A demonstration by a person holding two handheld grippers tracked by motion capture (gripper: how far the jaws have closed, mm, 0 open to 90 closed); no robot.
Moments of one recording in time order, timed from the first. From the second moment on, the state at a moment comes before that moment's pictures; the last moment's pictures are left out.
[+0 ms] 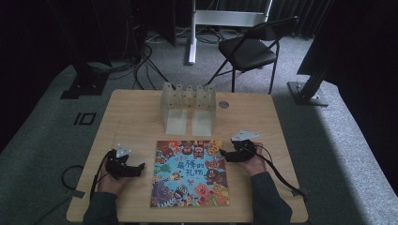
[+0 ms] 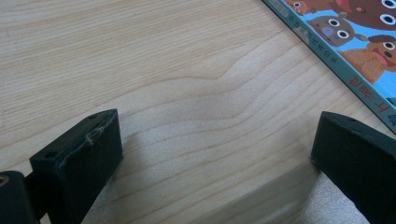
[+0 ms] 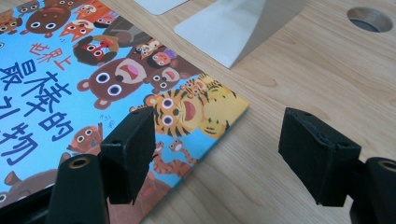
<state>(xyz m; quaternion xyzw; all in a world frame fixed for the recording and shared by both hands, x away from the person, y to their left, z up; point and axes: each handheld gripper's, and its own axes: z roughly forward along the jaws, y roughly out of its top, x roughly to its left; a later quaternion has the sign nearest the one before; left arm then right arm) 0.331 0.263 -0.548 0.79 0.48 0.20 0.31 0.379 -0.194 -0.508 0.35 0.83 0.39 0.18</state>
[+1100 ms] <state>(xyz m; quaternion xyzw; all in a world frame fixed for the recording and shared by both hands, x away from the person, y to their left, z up) 0.330 0.256 -0.544 0.79 0.49 0.20 0.31 0.425 -0.168 -0.527 0.36 0.83 0.41 0.12</state>
